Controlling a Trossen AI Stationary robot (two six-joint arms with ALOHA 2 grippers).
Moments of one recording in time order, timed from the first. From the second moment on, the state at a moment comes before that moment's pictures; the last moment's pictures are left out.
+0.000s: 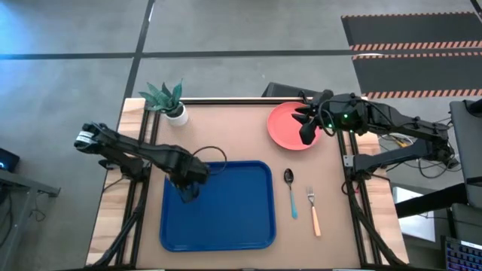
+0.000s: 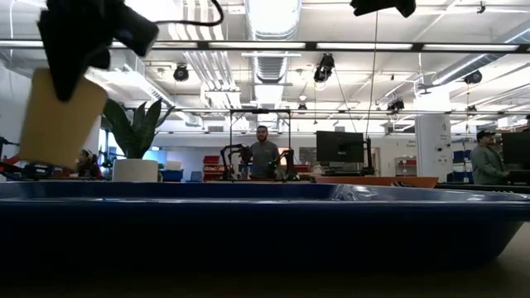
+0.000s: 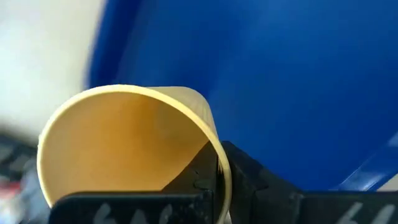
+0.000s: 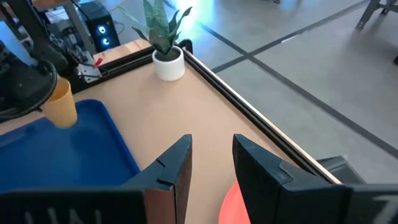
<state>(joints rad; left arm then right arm) -0.23 1.44 1.17 -1.30 0.06 -0.75 -0.14 1.08 1.30 -0.73 0.31 0.25</state>
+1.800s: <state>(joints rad) -0.12 1.40 1.32 -1.01 -0.27 -0.63 -0.14 1.14 1.30 -0.88 0.25 0.29</state>
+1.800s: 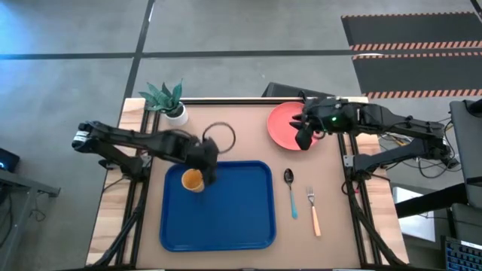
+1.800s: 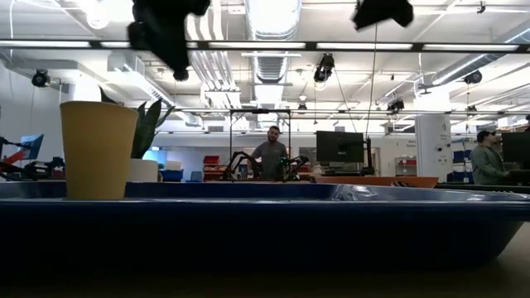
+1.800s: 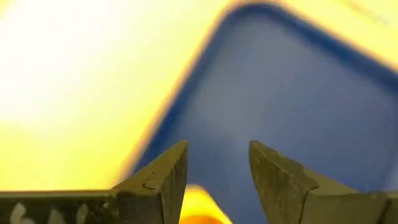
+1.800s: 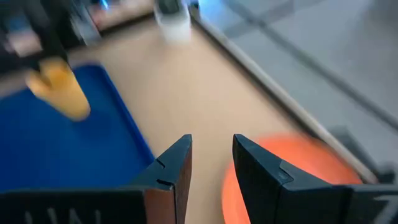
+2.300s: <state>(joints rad) -0.07 1.27 1.41 -0.96 -0.84 -0.49 -0.17 1.38 1.26 -1.18 0.25 0.39</state>
